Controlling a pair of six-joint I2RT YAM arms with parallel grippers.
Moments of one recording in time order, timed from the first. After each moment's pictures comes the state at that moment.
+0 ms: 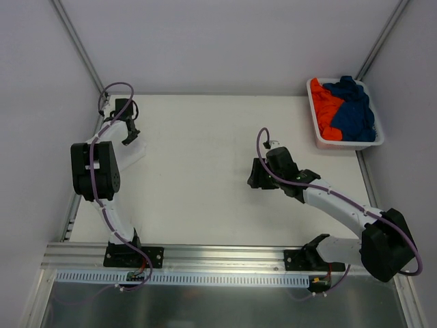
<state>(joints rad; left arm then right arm) 0.09 1.88 1.33 -0.42 -0.40 -0.64 0.63 1.23 0.73 -0.32 0.02 0.53</state>
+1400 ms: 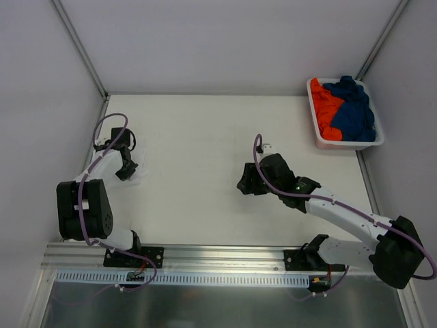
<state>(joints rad) 0.09 1.50 0.91 -0.63 -0.35 -0.71 0.79 1.13 0.72 -0.28 0.05 0.59</state>
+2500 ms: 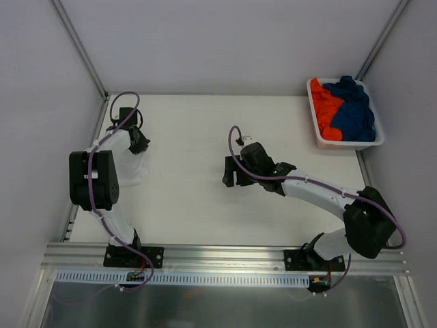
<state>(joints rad) 0.05 1.75 1.15 -0.40 -0.12 -0.63 0.81 1.45 0.91 -0.24 0.03 0.53</state>
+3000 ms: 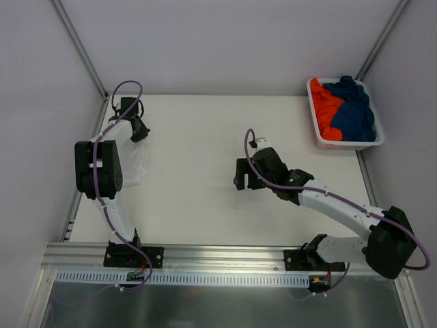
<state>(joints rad) 0.05 1.93 1.37 -0.38 -0.15 -0.56 0.81 1.25 0.85 -0.34 0.13 0.51</state>
